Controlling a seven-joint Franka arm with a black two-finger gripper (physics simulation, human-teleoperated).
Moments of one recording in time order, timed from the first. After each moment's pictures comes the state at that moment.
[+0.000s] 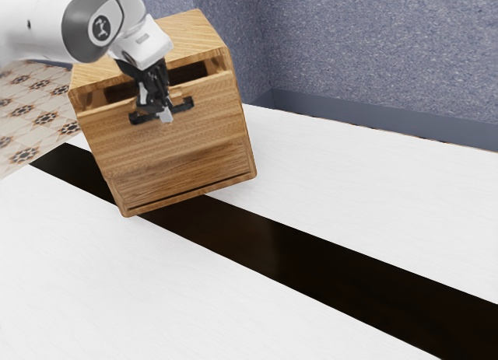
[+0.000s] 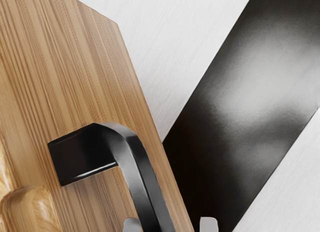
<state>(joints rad) 0.04 0.24 0.23 -1.17 0.04 1.73 1.27</state>
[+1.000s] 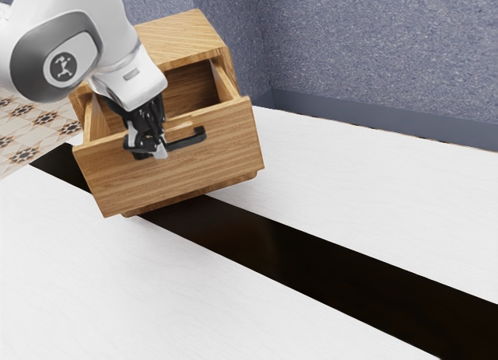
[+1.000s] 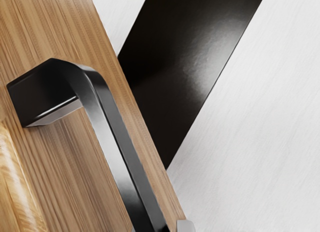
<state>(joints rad) -0.20 -0.14 0.26 -1.64 0.20 1.76 1.10</state>
